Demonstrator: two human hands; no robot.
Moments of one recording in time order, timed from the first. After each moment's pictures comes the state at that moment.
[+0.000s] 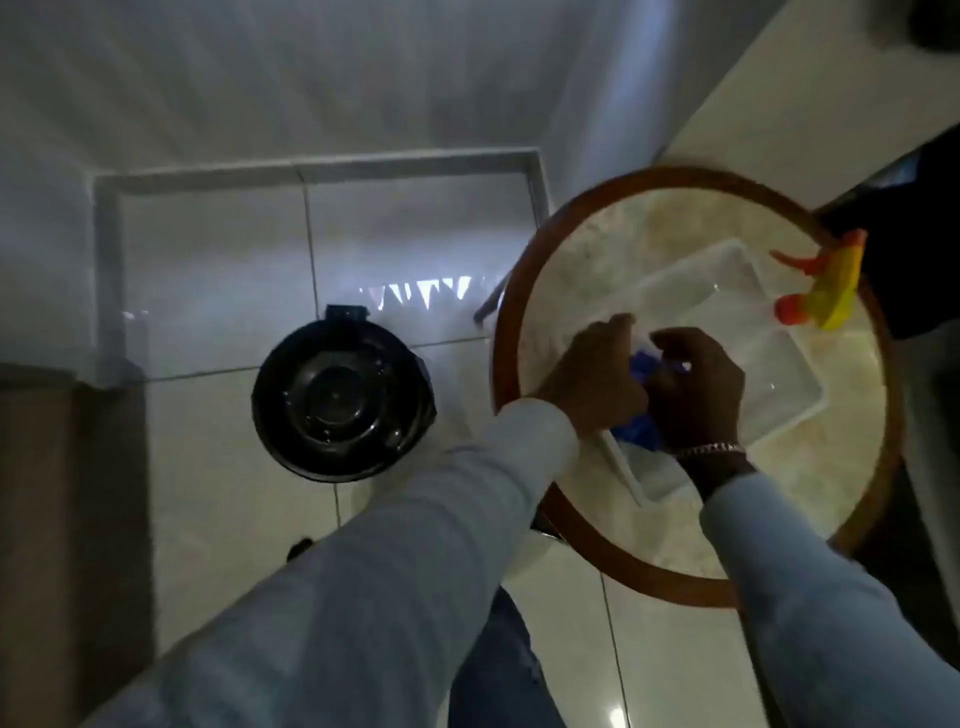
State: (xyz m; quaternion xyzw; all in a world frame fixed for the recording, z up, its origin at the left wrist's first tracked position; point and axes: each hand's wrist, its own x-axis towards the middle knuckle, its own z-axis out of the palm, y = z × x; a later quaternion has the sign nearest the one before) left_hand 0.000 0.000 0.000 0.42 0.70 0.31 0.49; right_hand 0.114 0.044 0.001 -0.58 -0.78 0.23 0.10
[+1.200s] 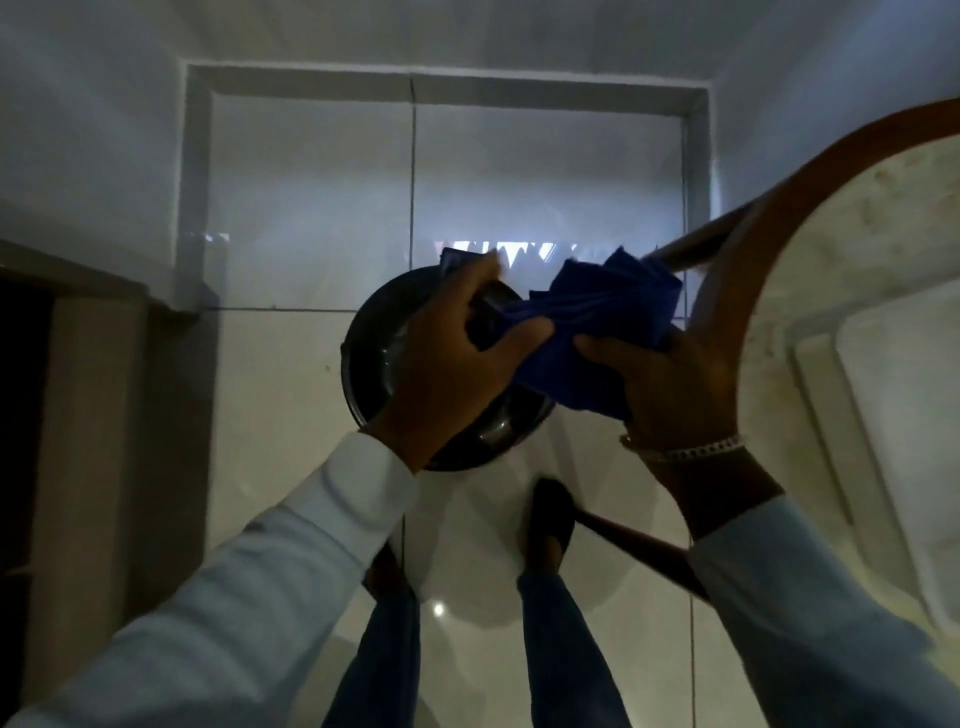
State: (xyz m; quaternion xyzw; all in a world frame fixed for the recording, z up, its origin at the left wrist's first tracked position) left_hand -0.199 -0.171 -0.116 0.30 0.78 0.47 0.29; right_hand -0.079 -0.061 -0.091 -0.51 -0.48 0.70 0.13
